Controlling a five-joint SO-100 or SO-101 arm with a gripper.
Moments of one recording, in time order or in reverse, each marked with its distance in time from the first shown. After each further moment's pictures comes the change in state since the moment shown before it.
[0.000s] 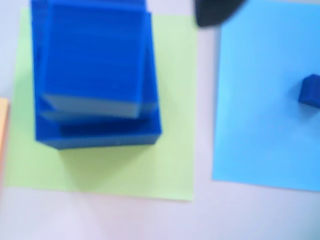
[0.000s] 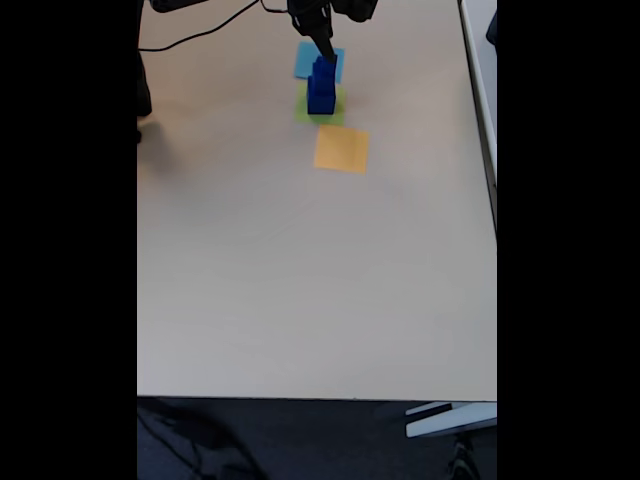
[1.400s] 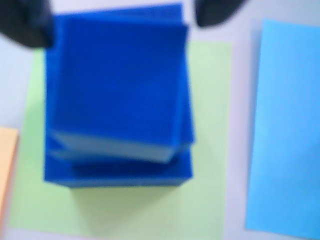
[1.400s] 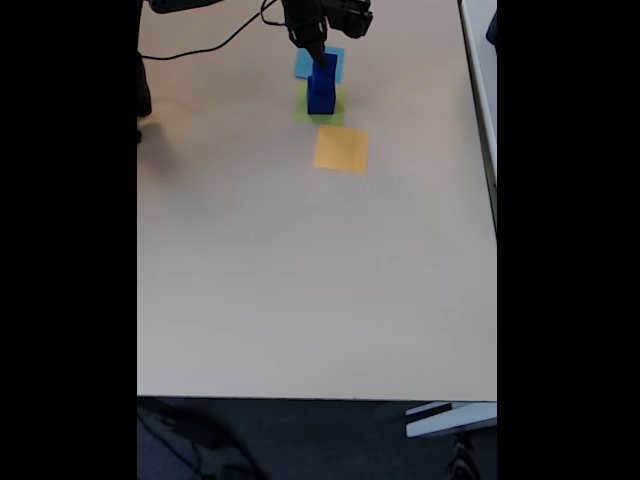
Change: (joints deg) arm 0.4 1.7 6.6 -1.1 -2.5
